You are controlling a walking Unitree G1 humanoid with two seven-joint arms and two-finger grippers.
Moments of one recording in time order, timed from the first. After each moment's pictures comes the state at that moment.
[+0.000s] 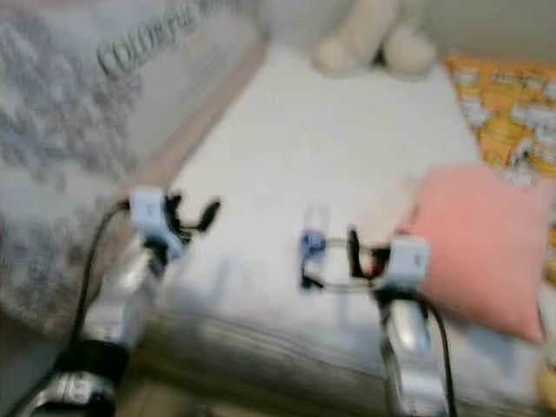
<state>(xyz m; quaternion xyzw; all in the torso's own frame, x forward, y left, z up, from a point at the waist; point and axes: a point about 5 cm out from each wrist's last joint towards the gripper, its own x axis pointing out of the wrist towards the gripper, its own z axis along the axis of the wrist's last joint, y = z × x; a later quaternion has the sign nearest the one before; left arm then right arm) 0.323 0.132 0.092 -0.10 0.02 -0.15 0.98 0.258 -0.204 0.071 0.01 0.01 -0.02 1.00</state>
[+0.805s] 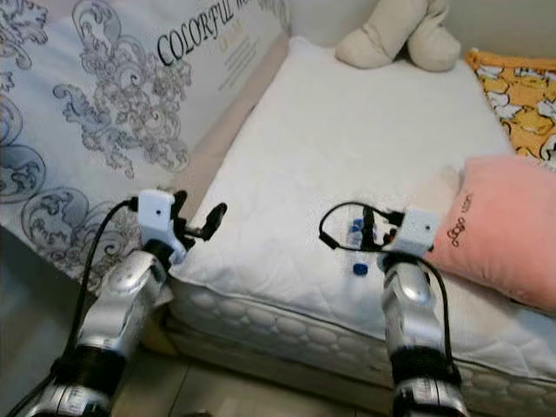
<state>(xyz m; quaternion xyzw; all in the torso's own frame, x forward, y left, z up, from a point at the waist) 0.310 0.131 0.094 -0.03 0.02 -0.17 0.98 0.317 -0.226 0.075 0.06 0.06 -0.10 0.99</state>
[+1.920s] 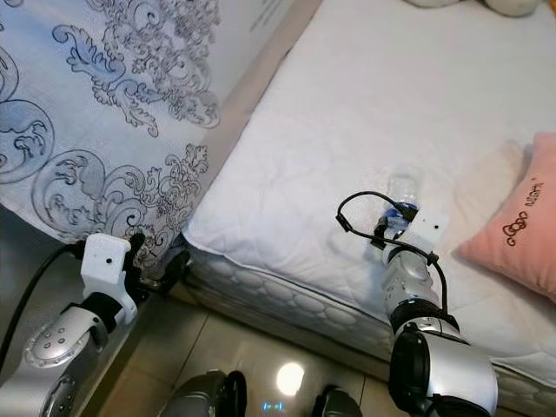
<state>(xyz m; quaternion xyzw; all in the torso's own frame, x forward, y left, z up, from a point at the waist) 0.228 0.168 0.107 0.02 0.10 -0.14 0.98 0.331 -0.245 0.051 0.15 0.19 -0.22 0.94</state>
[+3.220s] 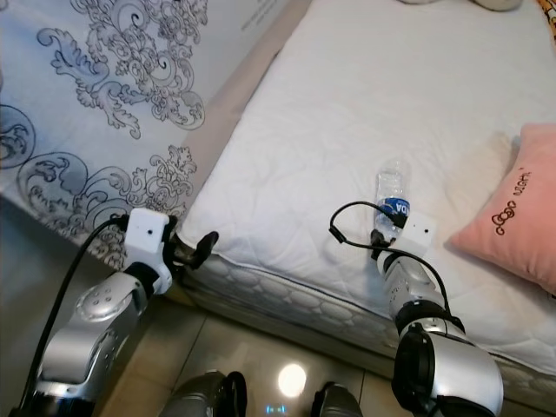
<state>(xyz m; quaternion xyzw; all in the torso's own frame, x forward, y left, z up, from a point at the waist) 0.274 0.137 0.103 0.00 0.11 -0.18 0.98 0.329 -0.242 0.044 0.15 0.23 -0.14 0.95</state>
